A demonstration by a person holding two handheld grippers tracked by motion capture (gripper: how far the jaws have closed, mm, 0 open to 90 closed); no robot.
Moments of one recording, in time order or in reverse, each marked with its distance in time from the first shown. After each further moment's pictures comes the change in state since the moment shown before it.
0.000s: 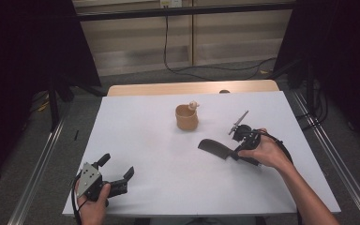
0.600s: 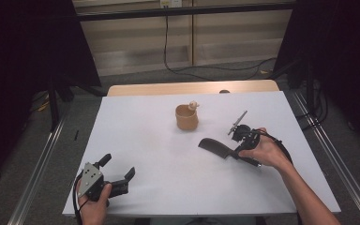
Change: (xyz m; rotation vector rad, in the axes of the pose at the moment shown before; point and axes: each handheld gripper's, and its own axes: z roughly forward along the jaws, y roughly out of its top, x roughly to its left) left arm -0.001 -0.001 0.002 0.013 -0.005 0.007; right arm 0.001 0.002 0.001 0.015 -0.017 -0.014
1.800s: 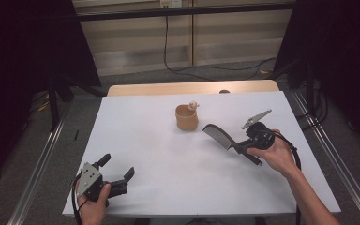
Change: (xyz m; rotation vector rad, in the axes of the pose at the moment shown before) left arm 0.001 0.001 -0.002 -0.013 -0.002 -0.010; right arm -0.002 -0.032 -0.028 -0.304 -0.007 0.105
